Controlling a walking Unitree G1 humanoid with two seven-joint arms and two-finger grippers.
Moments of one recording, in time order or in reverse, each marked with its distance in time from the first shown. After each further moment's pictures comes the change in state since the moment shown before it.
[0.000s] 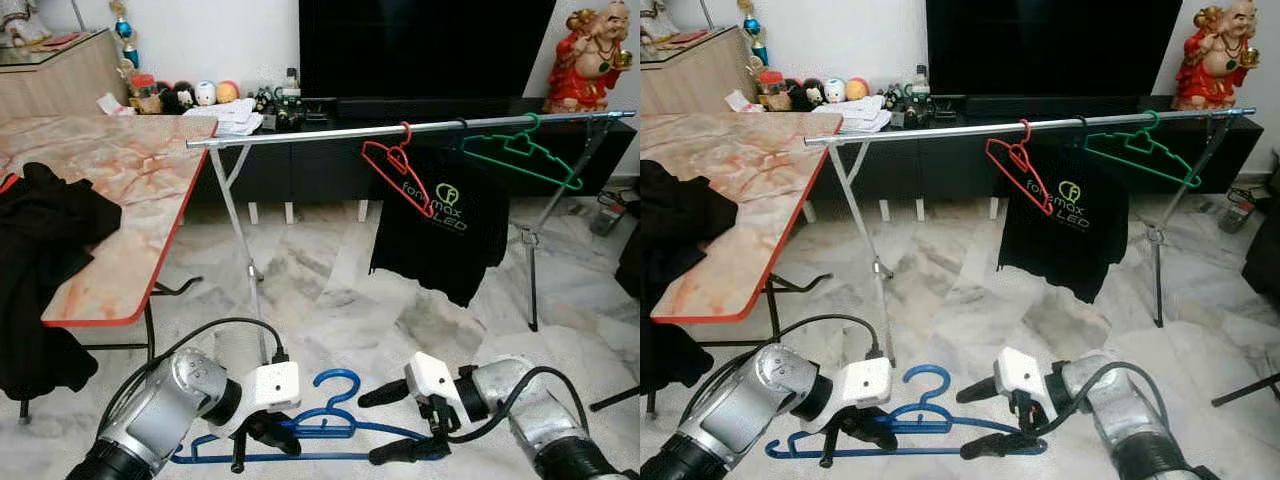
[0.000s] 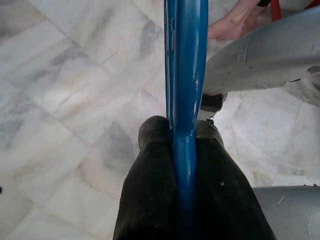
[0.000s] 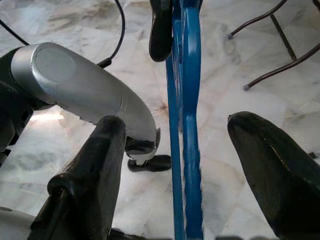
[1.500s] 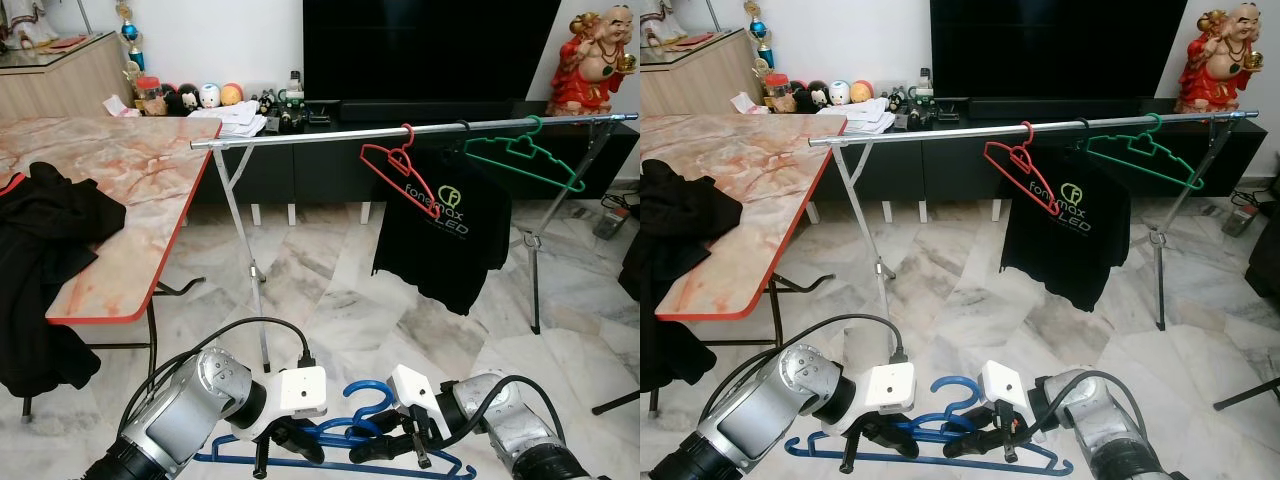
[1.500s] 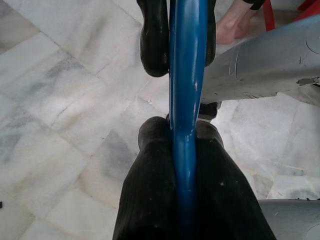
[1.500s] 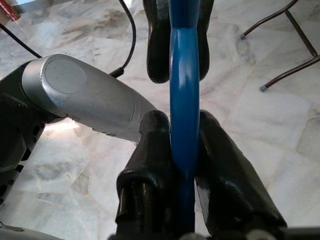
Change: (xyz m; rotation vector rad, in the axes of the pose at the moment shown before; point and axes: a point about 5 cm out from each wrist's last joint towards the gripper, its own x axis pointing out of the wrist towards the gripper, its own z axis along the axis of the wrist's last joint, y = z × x) left arm 0.012 -0.006 0.021 0.026 -0.023 -0.022; right arm 0.021 0.005 -0.008 0.074 -0.043 0.040
